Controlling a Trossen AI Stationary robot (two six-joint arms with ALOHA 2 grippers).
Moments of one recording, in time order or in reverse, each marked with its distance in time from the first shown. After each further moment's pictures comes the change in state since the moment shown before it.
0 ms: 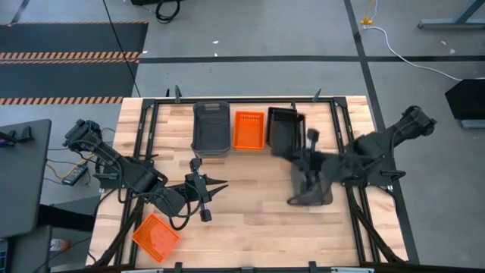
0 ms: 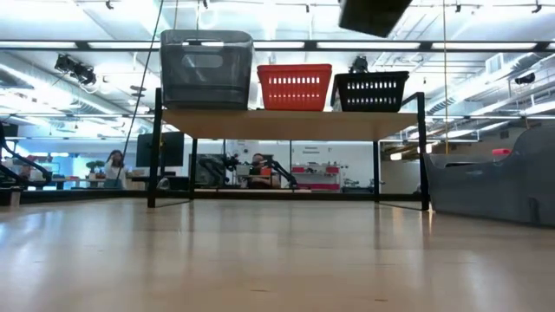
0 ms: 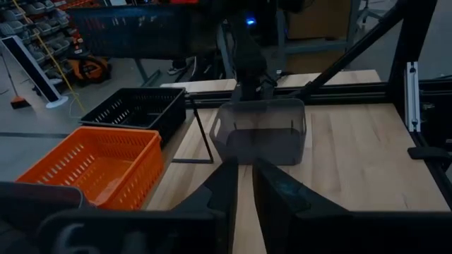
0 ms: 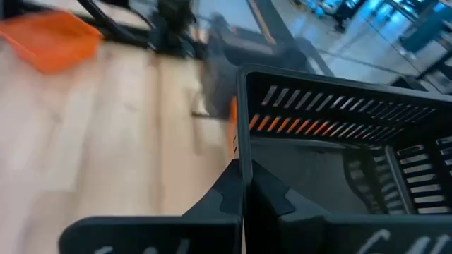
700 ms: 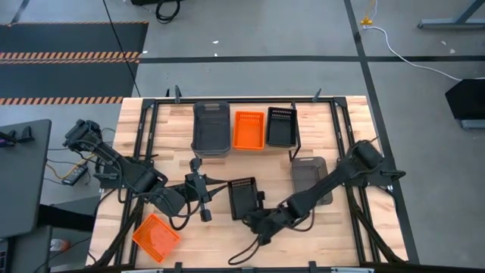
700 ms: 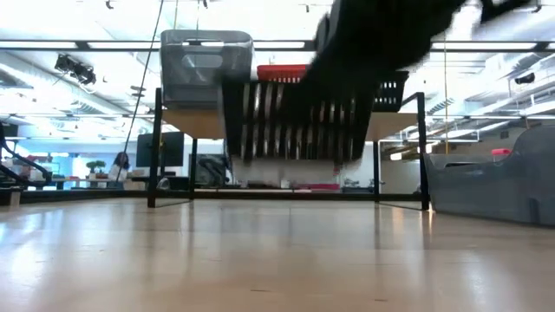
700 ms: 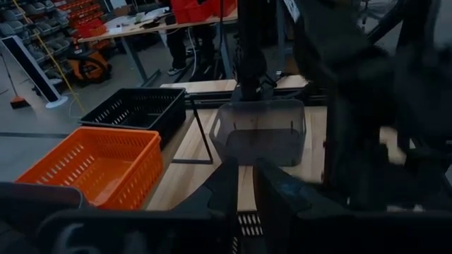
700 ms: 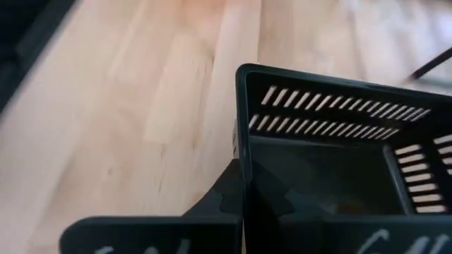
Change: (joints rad) left arm 0.000 0.000 0.000 0.004 0.000 0.000; right arm 0.046 0.779 0.000 0.600 -0.298 0.084
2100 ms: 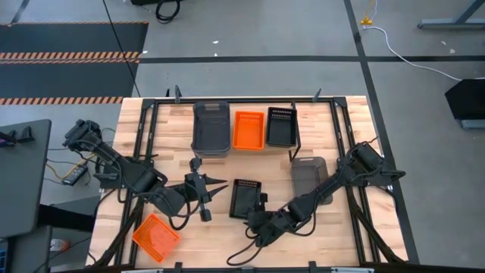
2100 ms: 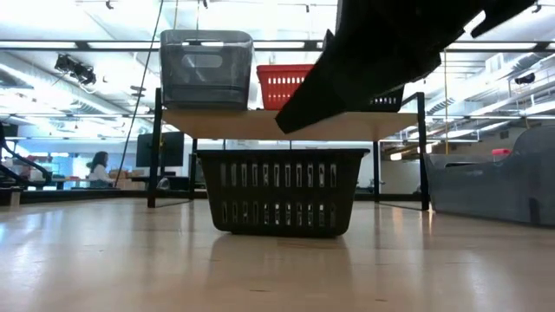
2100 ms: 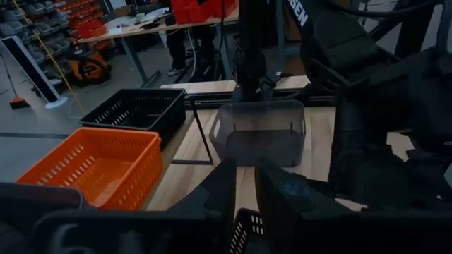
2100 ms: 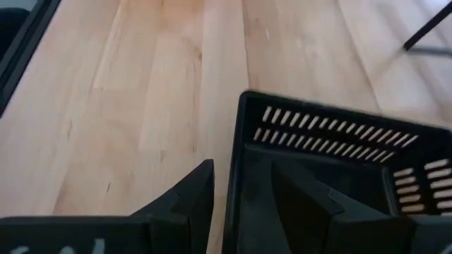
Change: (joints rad) left arm 0.000 -0.003 -0.001 0.002 0.000 0.000; right arm 0.028 0.024 0.000 0.022 0.089 0.143
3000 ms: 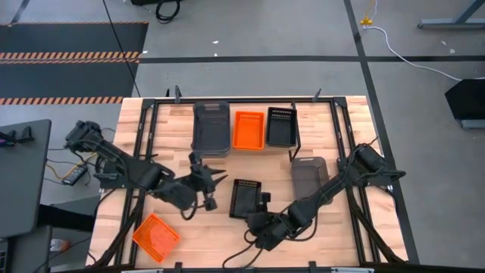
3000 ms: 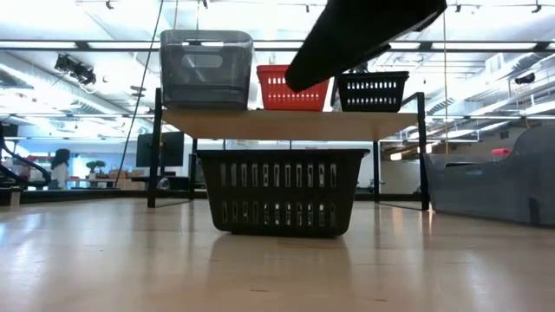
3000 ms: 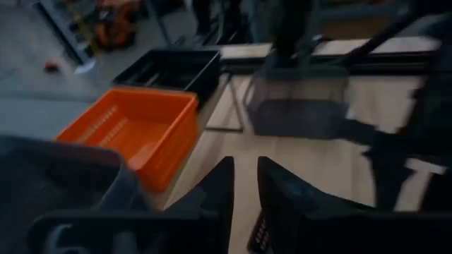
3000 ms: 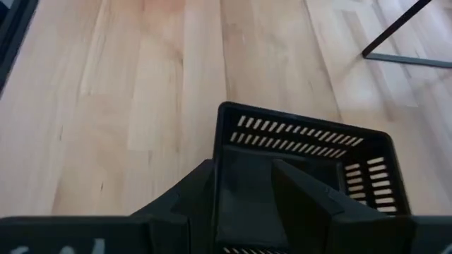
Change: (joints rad) left arm 0.079 0.017 0.033 -0.201 -0.001 -0.124; right arm 0.032 0.000 0.165 -0.299 0.082 0.060
